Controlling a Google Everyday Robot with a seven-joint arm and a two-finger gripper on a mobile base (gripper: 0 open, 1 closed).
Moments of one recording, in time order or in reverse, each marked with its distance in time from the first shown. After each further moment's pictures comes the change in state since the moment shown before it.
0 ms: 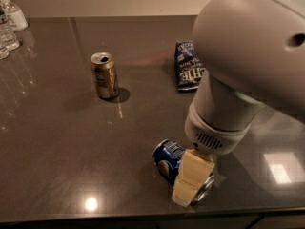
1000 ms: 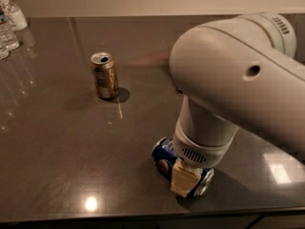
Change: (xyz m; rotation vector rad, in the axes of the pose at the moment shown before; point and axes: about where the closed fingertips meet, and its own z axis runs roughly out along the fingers) arm -0.005 0.019 0.030 -0.036 0.045 0.008
